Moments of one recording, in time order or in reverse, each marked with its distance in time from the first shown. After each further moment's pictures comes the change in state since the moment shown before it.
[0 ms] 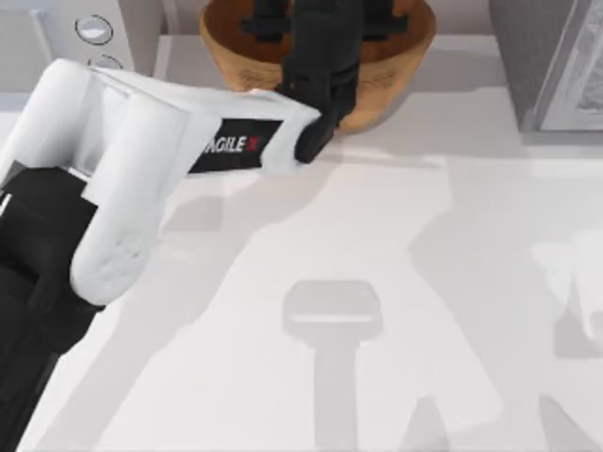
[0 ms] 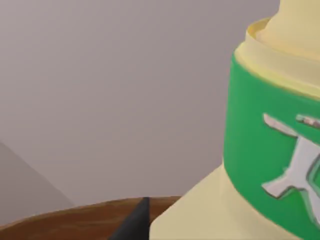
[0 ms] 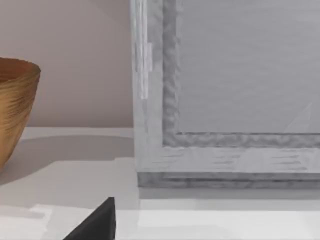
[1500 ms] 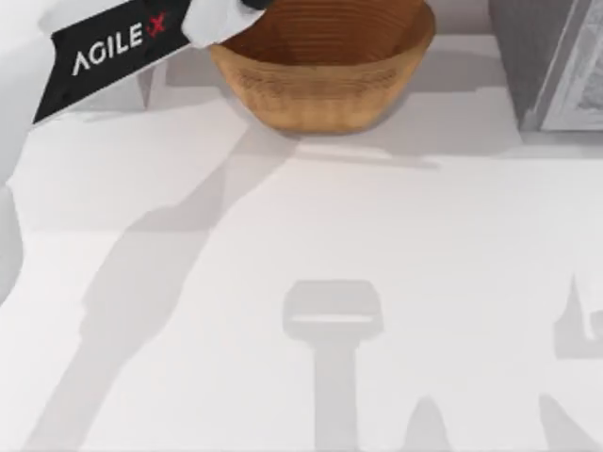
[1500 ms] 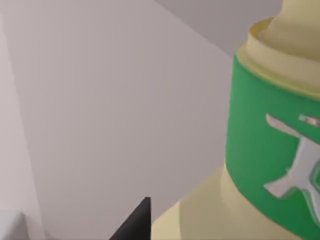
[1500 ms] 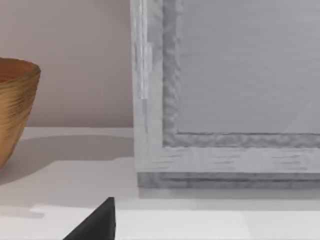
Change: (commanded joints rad) left arm 0.036 -0.372 0.086 -0.474 -0.011 0.016; right arm 0.000 0.000 0.000 0.000 0.000 0.000
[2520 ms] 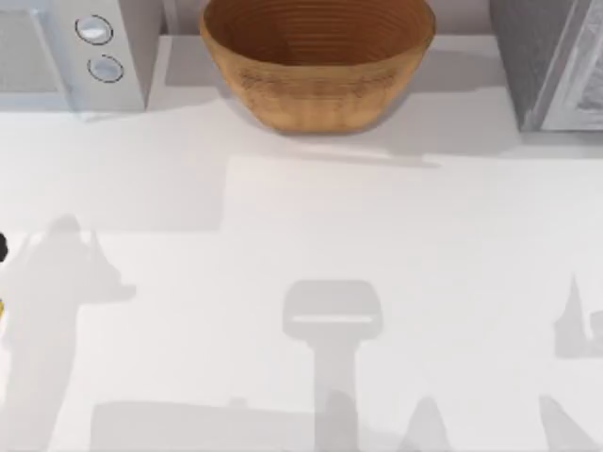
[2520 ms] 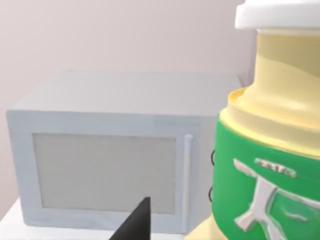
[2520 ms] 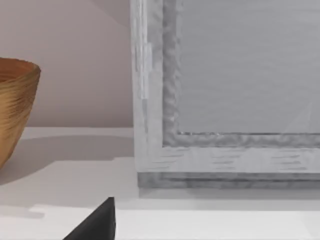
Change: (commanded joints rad) left arm 0.429 -1.807 -1.611 -0.162 0.364 -0.016; right arm 0.000 0.000 0.000 0.000 0.000 0.000
